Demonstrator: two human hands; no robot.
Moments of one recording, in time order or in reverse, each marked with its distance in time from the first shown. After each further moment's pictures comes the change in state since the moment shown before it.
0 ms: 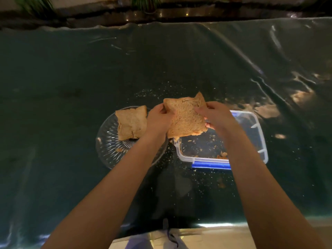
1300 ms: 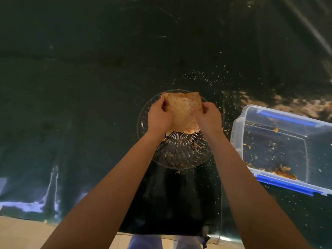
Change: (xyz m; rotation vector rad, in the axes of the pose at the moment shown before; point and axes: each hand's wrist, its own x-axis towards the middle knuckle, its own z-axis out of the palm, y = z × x) left_hand 0.068 -0.073 -0.135 0.252 0.267 -0.004; right_hand 0.039 0.040 0.191 -0.303 0.052 -0.169
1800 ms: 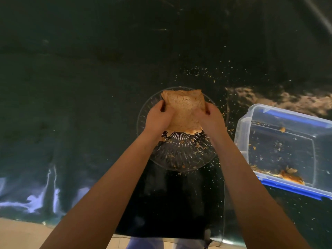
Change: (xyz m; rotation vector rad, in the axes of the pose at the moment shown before) left_hand 0.002 -0.005 -0.007 -0.079 -0.154 -0.122; right_hand 0.004 0.010 0.002 0.010 -0.123 0.035
